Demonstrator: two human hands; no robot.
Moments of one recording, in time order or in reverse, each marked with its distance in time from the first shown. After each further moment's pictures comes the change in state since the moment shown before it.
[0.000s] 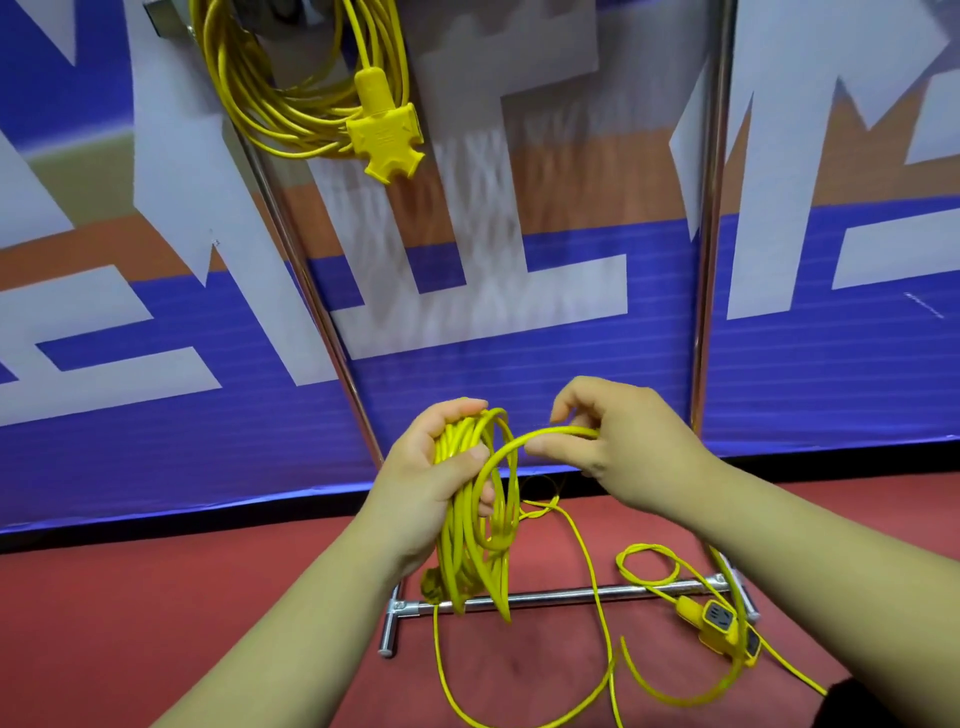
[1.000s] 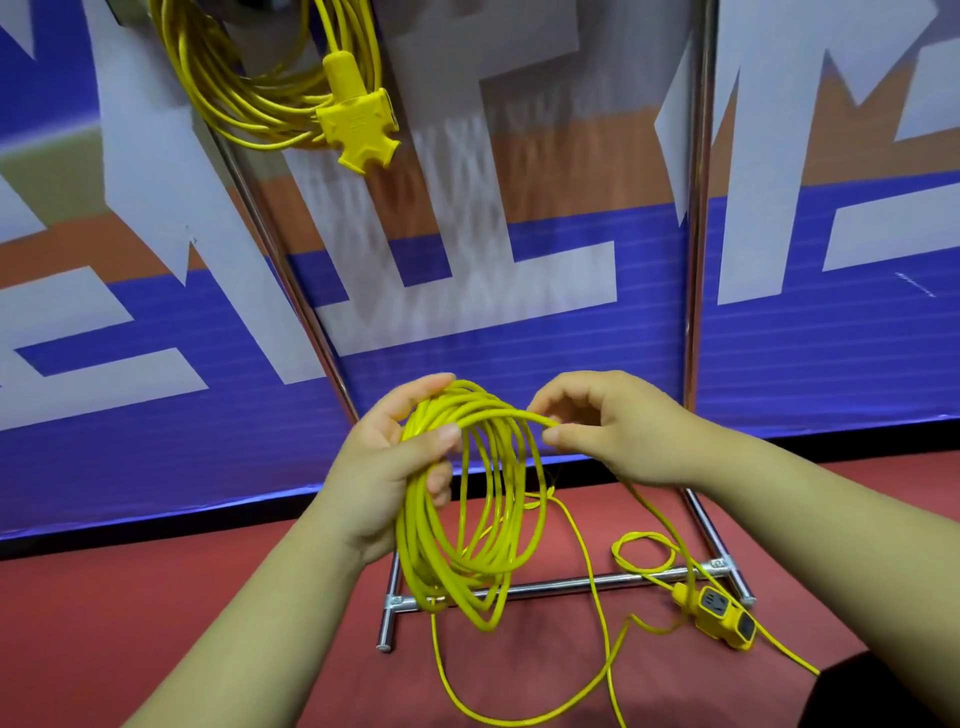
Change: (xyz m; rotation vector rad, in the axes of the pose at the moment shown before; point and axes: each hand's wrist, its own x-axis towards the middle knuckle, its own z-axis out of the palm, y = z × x) left_hand -0.001 0.024 -0.002 -0.122 -0.028 -0.014; right_hand 0.013 0.024 -0.014 0.174 -0.248 -0.052
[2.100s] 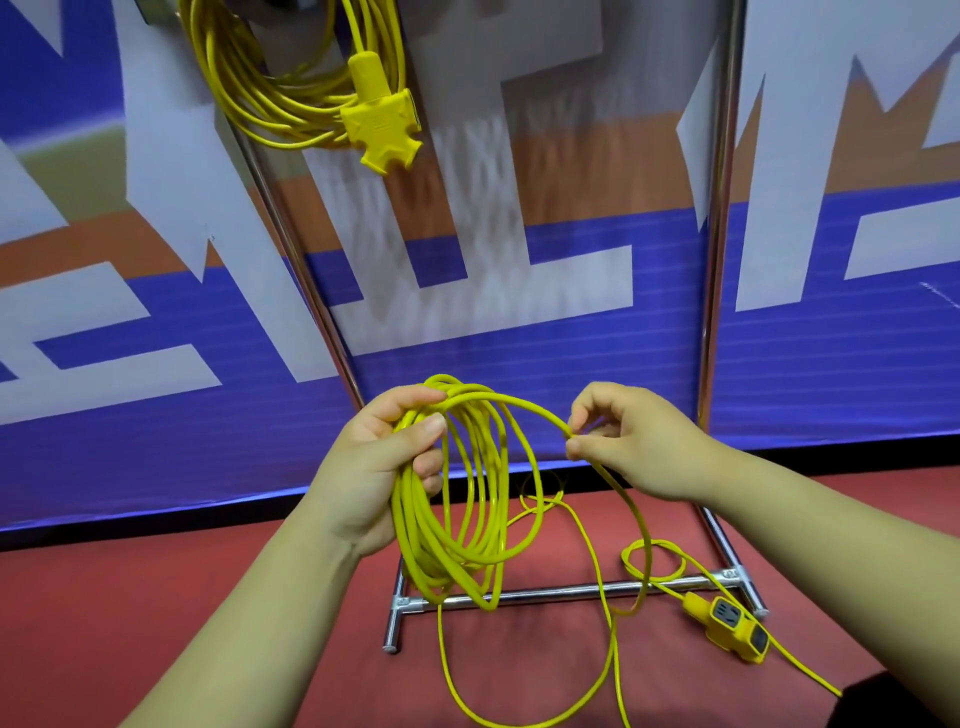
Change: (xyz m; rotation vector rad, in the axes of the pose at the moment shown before) left_hand 0.003 0.005 -0.020 -0.106 0.004 0.029; right_hand 0.001 0.016 0.013 0.060 0.091 0.183
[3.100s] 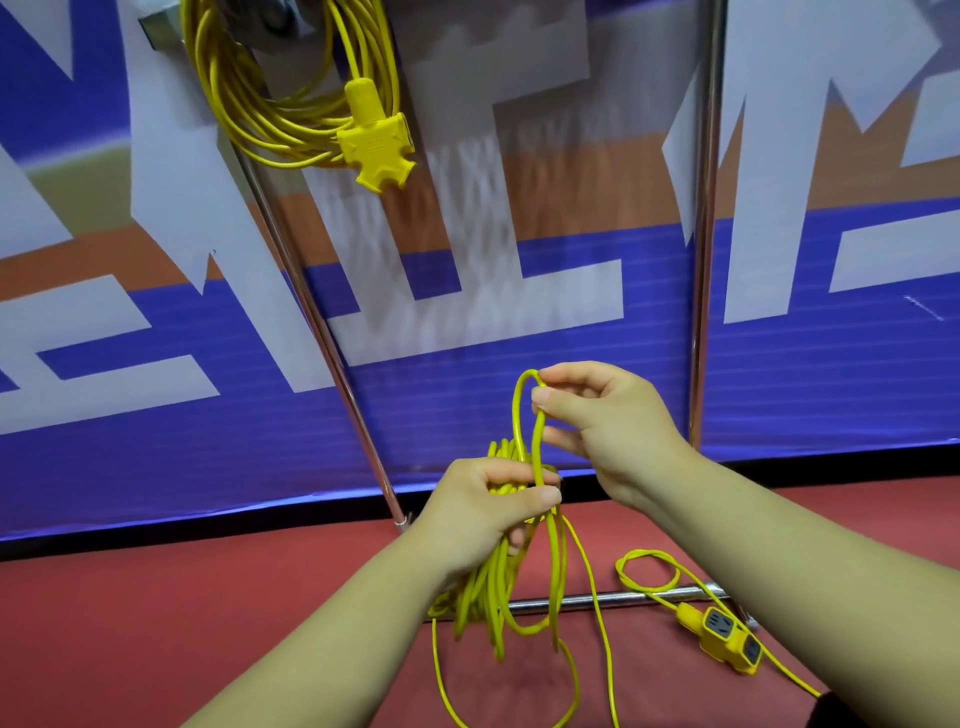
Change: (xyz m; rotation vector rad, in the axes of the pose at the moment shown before) left_hand 0.006 -0.061 0.046 0.531 -0.043 -0.154; right_hand 0.002 -0.049 0.019 0.783 0.331 0.193
